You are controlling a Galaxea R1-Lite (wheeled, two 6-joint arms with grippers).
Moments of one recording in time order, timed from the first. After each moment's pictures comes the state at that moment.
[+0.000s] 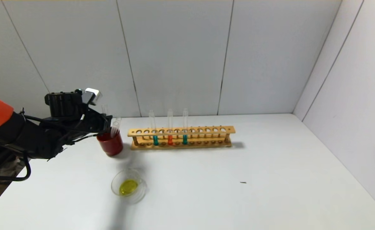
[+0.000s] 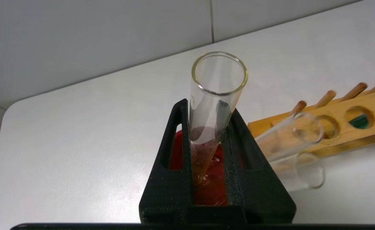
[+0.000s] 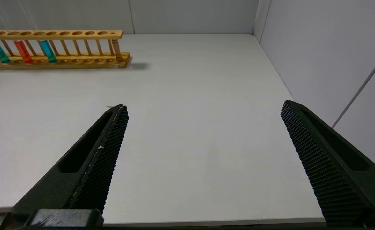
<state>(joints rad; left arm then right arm) -0.02 2.01 -0.95 -0.76 -0.12 0.19 0.00 0.00 0.00 0.00 0.00 0.00</state>
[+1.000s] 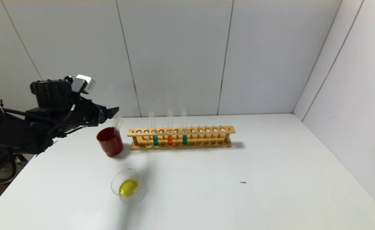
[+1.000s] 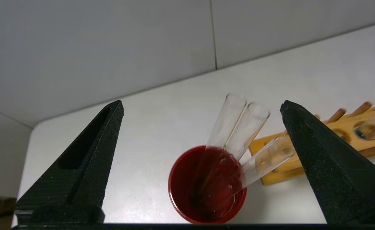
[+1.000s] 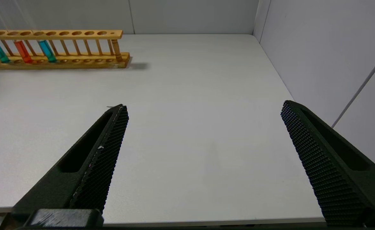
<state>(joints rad) -0.02 1.91 -0.96 -0.74 -0.12 0.20 0.00 0.00 0.00 0.00 0.00 0.00</state>
